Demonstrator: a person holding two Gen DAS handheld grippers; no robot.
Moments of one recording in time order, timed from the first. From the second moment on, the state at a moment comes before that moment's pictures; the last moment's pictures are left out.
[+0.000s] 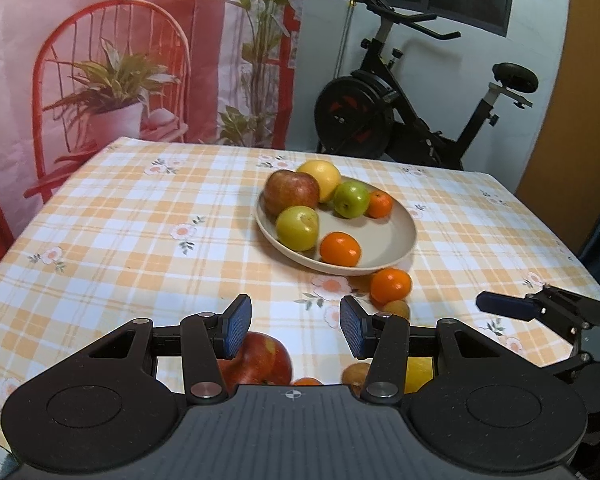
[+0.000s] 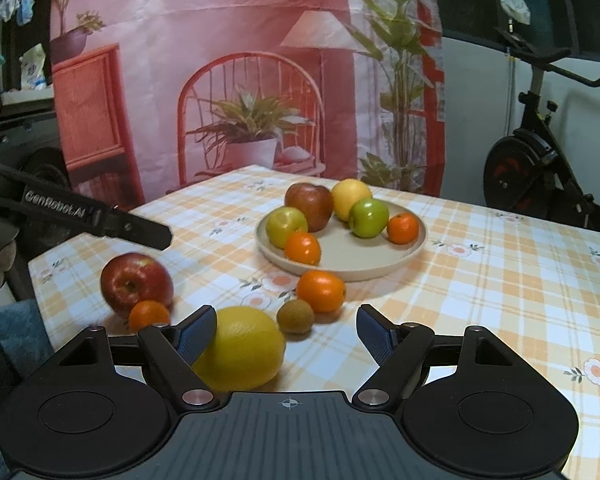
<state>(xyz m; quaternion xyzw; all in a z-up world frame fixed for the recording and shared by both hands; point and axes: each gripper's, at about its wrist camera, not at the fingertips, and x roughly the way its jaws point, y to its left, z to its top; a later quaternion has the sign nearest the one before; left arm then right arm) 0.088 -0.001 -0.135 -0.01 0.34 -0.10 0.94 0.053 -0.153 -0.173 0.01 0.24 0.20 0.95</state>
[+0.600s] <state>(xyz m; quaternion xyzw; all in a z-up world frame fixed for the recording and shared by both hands) 0.084 -0.015 -0.143 0.00 0.36 -0.15 0.92 0.056 -0.151 -0.190 0.03 0.30 0.22 0.93</state>
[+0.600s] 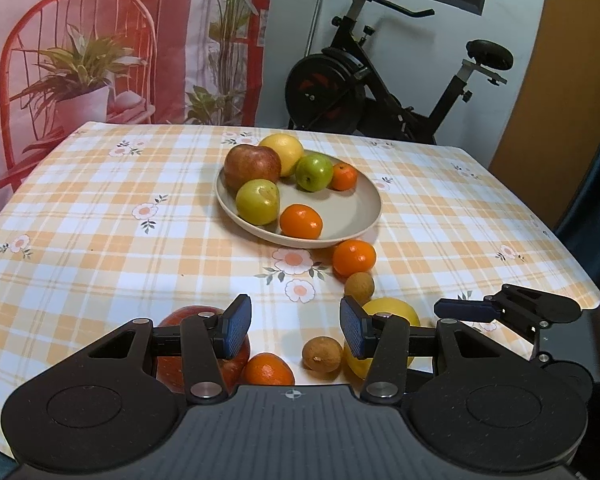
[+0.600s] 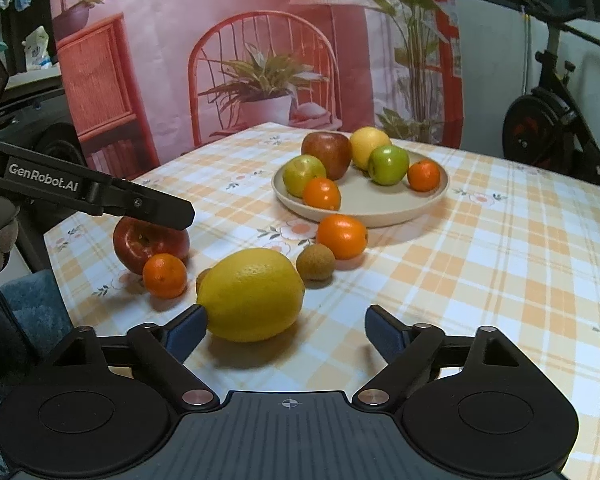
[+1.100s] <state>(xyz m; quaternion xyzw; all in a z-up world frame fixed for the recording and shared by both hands) 0.090 -0.022 -0.148 -0.02 0.38 -0.19 0.90 0.061 -0.145 -0.198 0.02 0.32 0.25 0.91</state>
